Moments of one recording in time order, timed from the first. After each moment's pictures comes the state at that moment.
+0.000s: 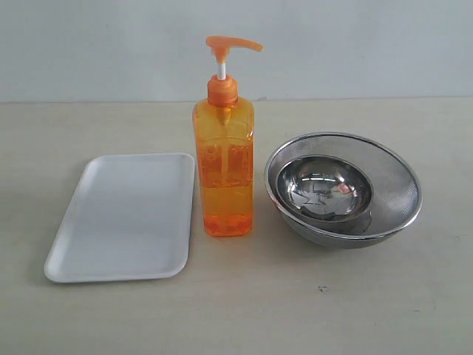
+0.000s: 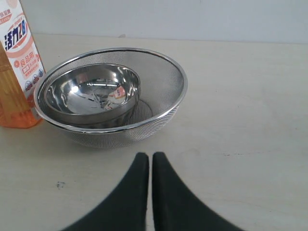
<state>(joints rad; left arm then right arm) 0.01 0.00 0.00 -0.01 0.34 0.05 0.22 0.04 0.00 0.04 0.33 0.00</state>
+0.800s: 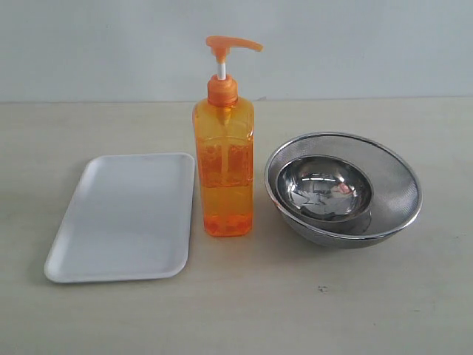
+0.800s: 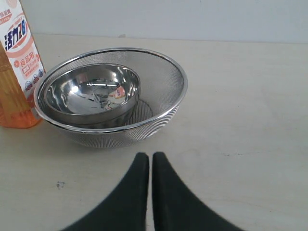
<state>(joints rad) 0.01 0.00 -0.27 -0.38 0.28 0.00 0.22 0.04 0.00 0.04 0.33 0.00</state>
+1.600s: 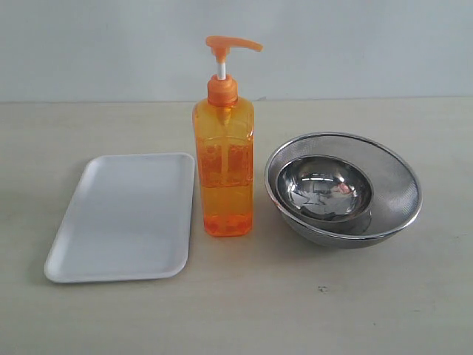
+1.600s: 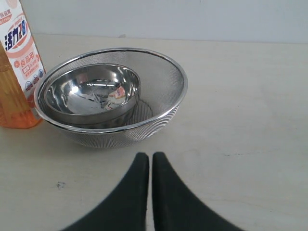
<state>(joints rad) 0.01 0.02 -0.28 -1.12 0.52 0.56 0.22 0.04 0.00 0.04 0.33 0.00</state>
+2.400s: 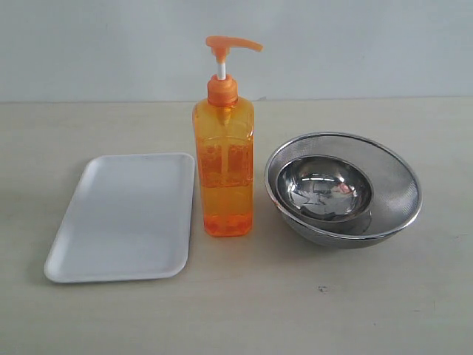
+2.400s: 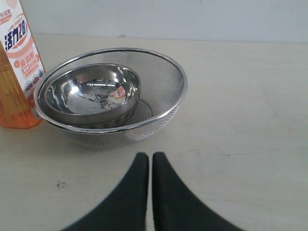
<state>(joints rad) 0.01 0.27 -0.30 -1.31 0.56 0.93 0.22 0.04 0.00 0.04 0.33 0.00</state>
